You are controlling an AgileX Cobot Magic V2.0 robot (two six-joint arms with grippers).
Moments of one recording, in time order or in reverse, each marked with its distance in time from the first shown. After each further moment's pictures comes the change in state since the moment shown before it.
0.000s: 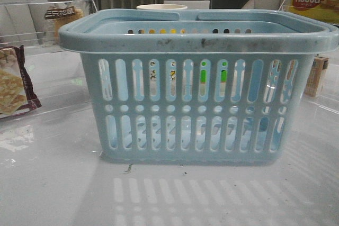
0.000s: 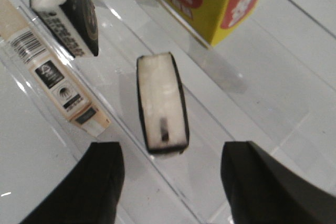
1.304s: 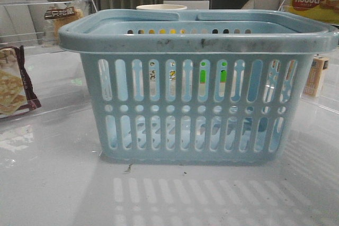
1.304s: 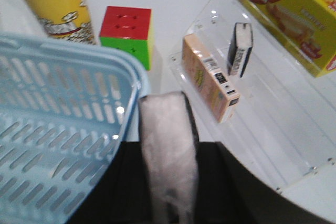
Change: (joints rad) left arm 0.000 0.000 0.000 0.000 0.000 0.000; right arm 0.346 -0.772 0.344 0.005 0.136 0.000
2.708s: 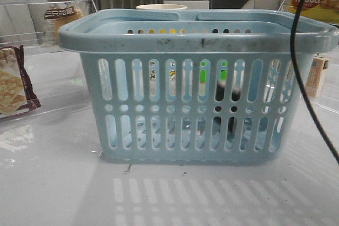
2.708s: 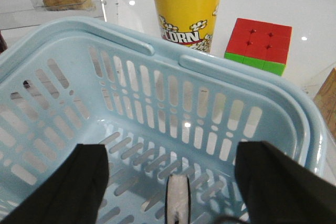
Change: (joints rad) left arm -0.007 0.000 0.000 -0.013 -0.029 0.000; right arm 0.264 0.262 0.026 0.202 -0.346 -0.133
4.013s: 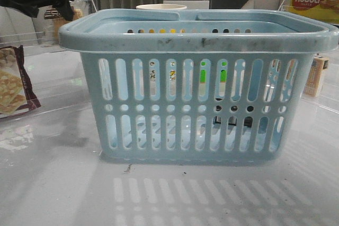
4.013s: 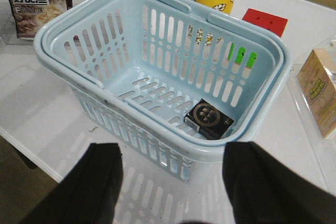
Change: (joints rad) left arm -0.091 1.189 -0.960 -0.006 -0.280 0.023; right arm 0.029 -0.577 0.133 -0.070 0.433 -0.014
